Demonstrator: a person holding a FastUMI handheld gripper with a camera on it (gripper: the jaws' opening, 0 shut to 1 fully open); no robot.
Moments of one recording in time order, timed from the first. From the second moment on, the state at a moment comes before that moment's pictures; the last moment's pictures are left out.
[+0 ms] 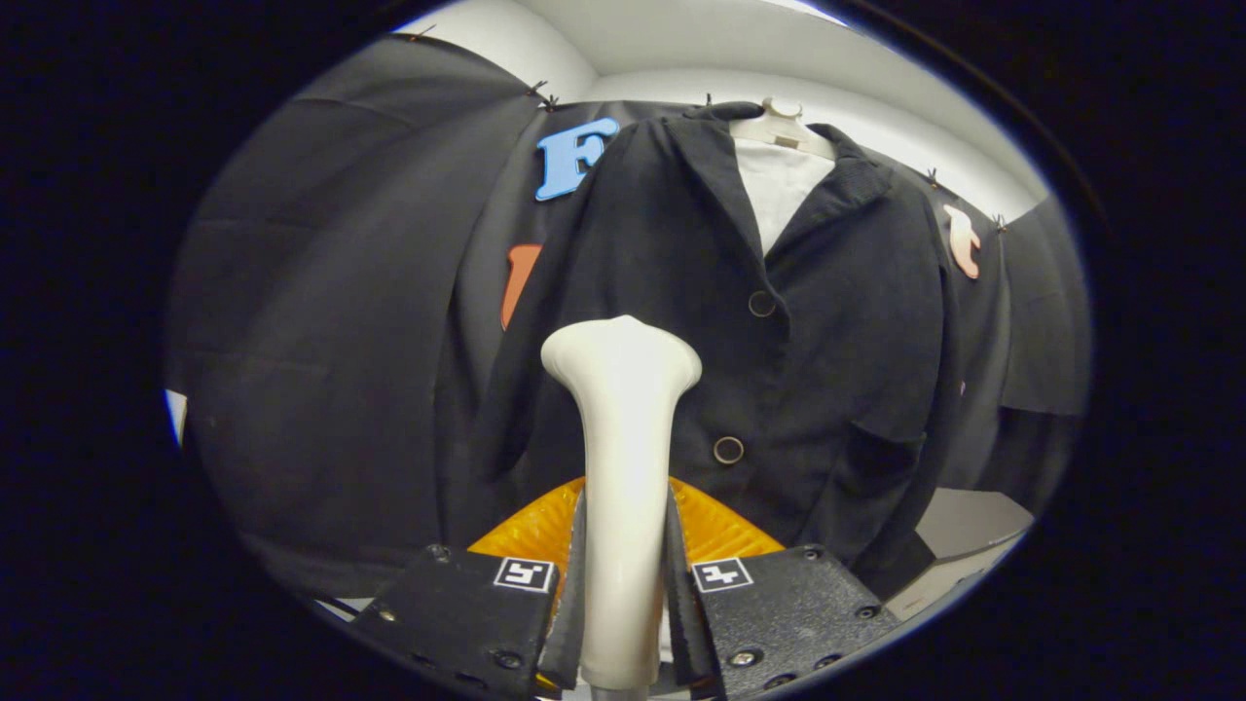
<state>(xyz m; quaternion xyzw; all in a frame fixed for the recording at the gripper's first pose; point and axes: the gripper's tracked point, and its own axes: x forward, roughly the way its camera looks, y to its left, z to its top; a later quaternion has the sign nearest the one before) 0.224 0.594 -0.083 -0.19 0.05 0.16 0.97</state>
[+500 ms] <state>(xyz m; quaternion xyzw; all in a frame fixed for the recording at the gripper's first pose) 0.210 0.575 -0.120 -0.20 0.09 0.16 0.96</state>
